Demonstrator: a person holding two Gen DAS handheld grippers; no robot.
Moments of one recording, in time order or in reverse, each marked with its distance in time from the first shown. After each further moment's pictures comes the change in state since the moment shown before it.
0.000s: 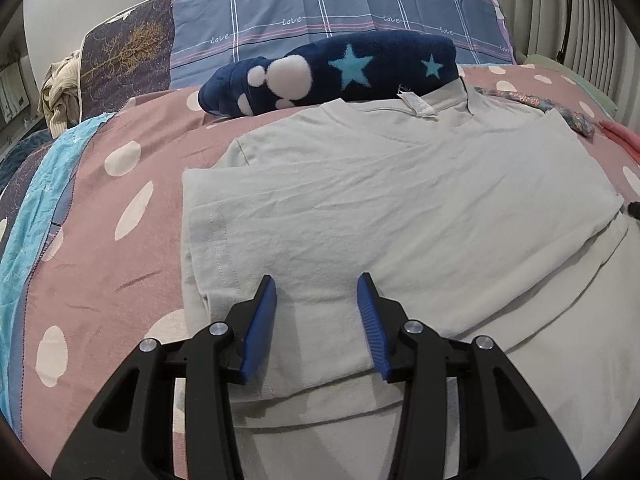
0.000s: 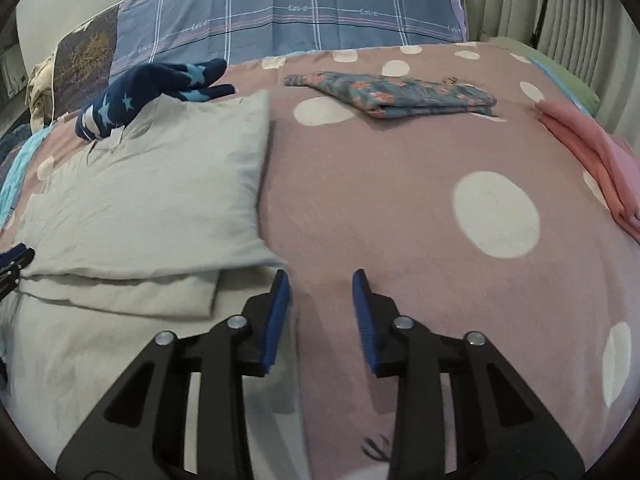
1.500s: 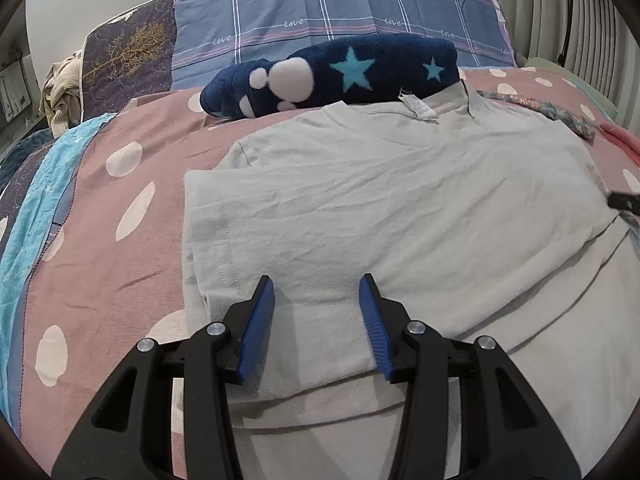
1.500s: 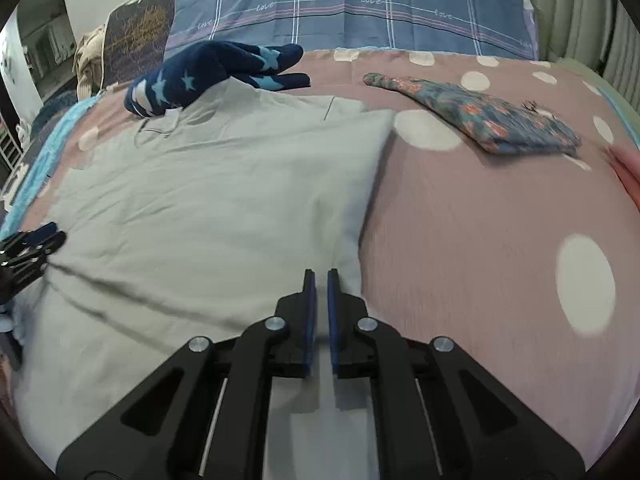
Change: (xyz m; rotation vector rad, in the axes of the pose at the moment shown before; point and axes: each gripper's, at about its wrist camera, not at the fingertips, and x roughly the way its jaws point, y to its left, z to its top) left arm -0.002 0.004 -0.002 -0.014 -0.014 -0.006; right arm 0.027 0.048 0.024 -0.156 0.034 0.179
